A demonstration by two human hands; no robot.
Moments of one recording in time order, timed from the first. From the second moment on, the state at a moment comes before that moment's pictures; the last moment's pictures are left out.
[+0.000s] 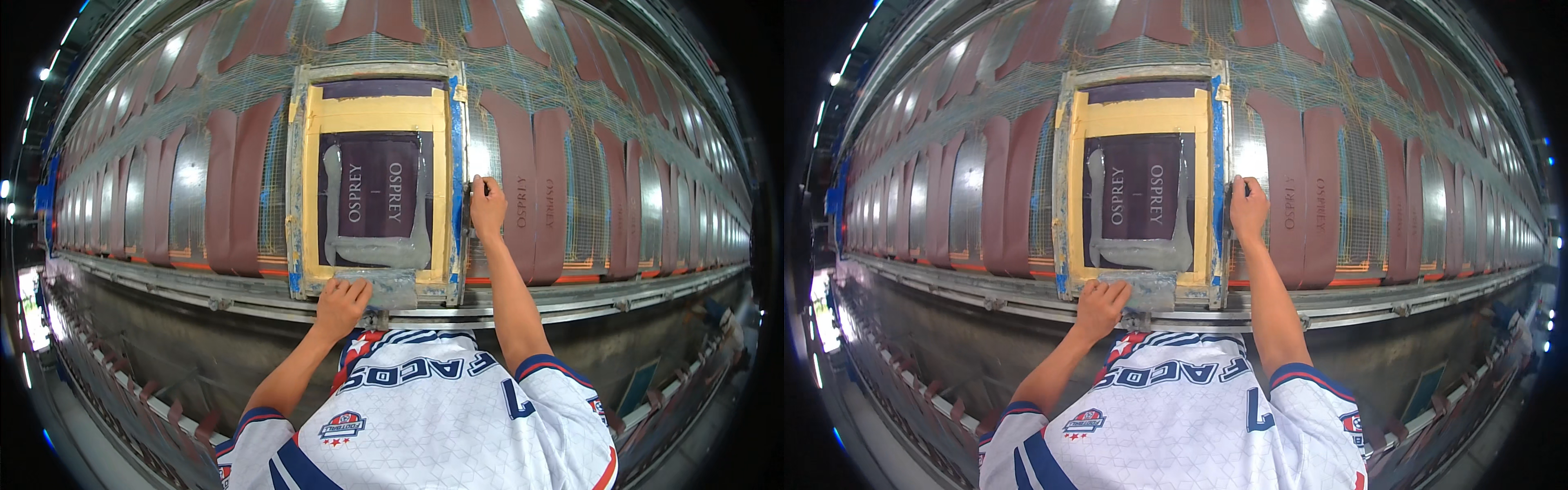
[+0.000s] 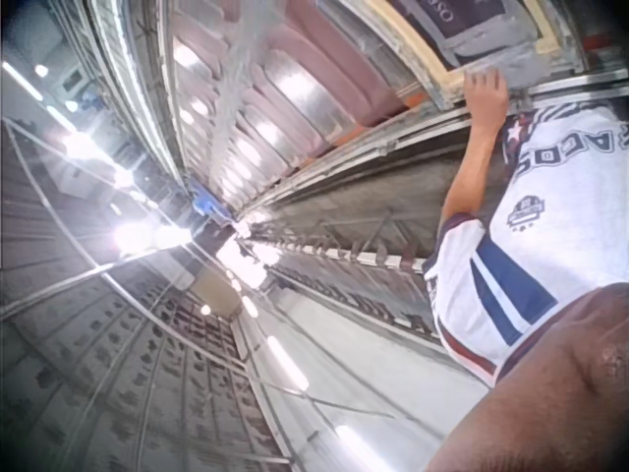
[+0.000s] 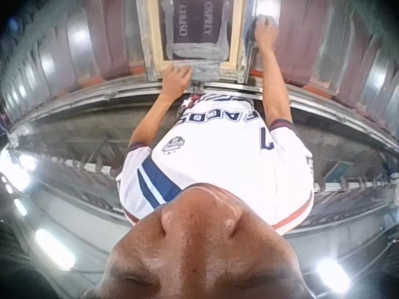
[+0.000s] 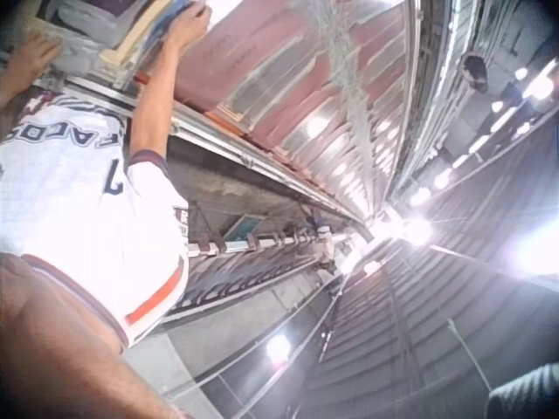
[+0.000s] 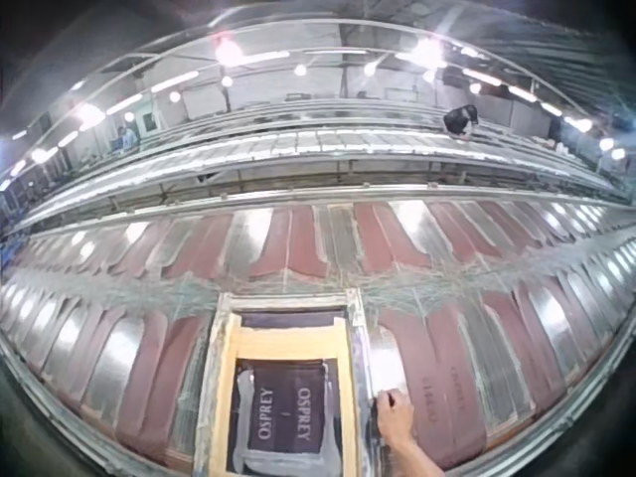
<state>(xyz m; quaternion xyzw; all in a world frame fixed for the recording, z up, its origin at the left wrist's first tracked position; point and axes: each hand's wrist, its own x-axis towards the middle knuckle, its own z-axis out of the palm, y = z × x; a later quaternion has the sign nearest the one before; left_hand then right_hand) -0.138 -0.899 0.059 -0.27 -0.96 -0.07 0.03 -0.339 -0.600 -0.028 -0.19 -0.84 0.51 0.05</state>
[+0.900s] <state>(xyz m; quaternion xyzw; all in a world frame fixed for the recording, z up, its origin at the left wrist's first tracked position) -0.430 -0.927 0.050 -0.27 -0.95 -0.13 -0.01 -0.345 -0.605 -0.040 -0.19 -0.85 0.48 0.07</state>
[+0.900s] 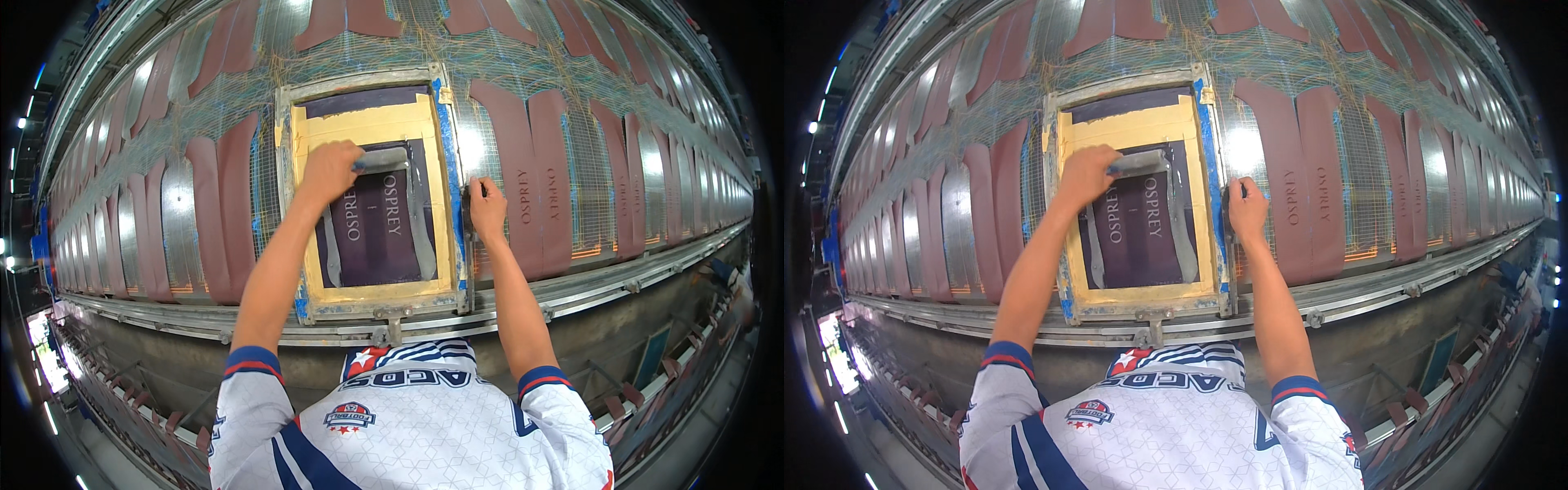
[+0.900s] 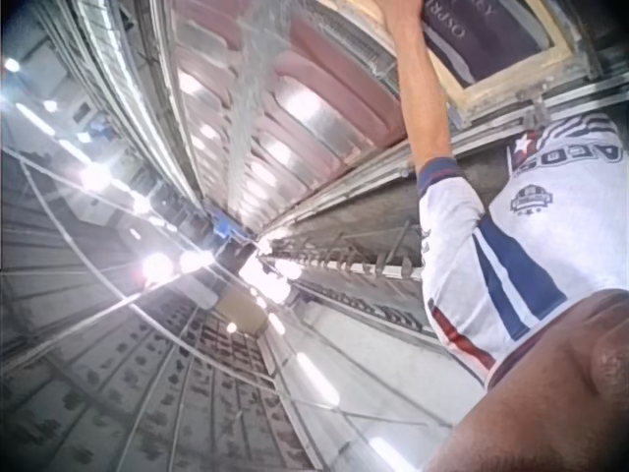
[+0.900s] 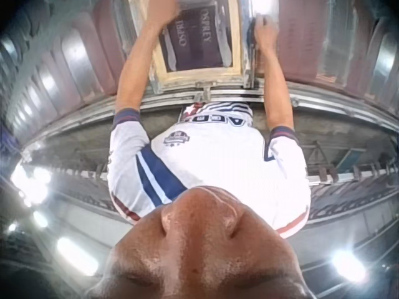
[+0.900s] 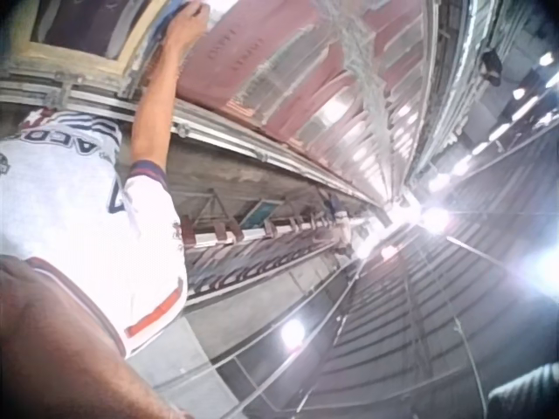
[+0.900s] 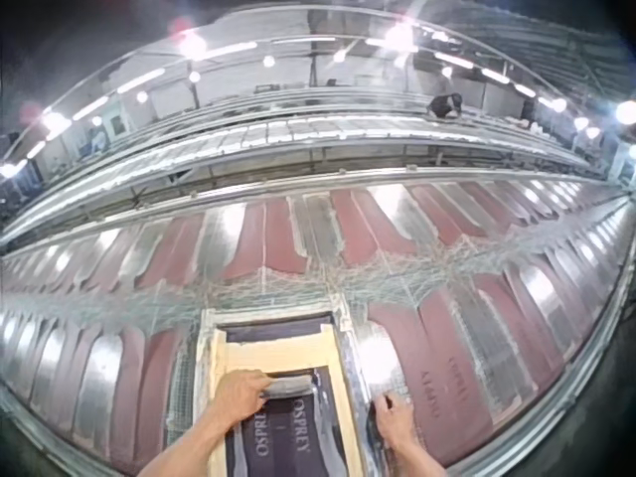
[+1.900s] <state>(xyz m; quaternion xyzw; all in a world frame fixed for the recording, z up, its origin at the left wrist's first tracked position) -0.272 -0.888 0.084 -0.09 -0.98 -0.17 -0.06 -0.344 -0.598 -0.046 -0.17 -0.83 0.52 0.07</state>
